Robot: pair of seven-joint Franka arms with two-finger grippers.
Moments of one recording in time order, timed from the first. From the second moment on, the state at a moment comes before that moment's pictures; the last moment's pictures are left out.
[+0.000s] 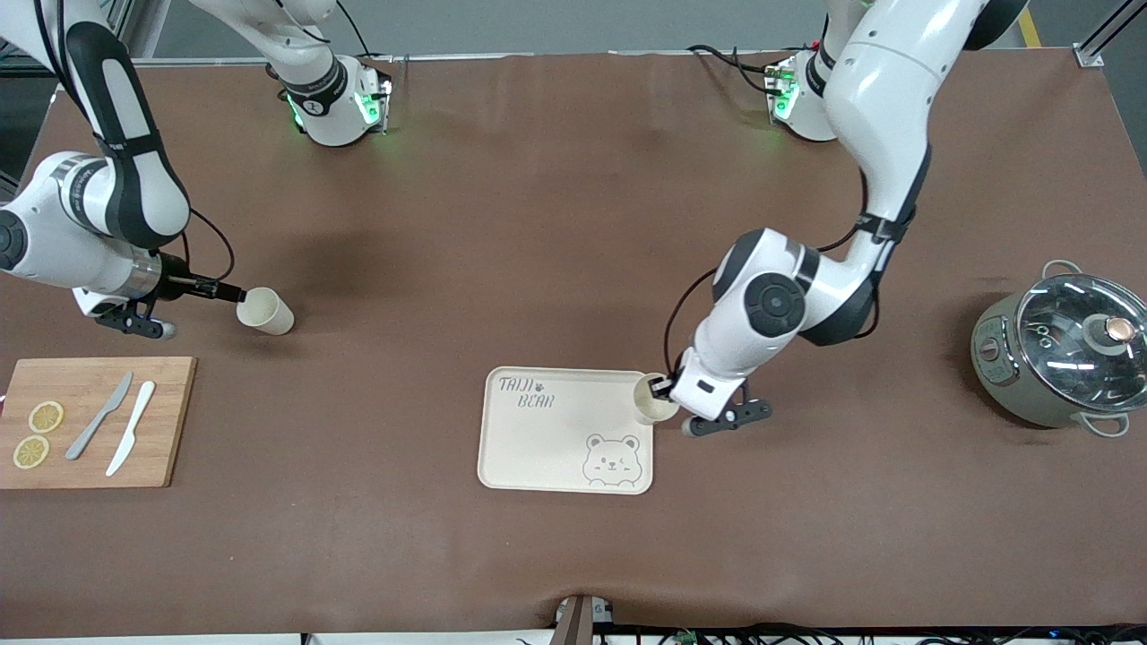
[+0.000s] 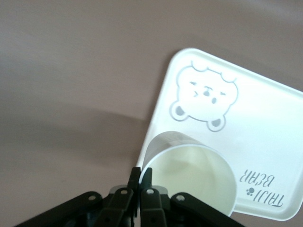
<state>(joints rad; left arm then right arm) -0.35 0.72 -0.20 -1.46 -0.01 2.31 -0.75 -0.19 0.19 -0.07 -2.26 0.12 2.20 -0.06</state>
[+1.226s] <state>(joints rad) -0.35 0.64 -0.16 -1.34 0.00 2.20 -0.83 -0.15 0.21 -0.06 -2.07 0.17 1.92 0.10</state>
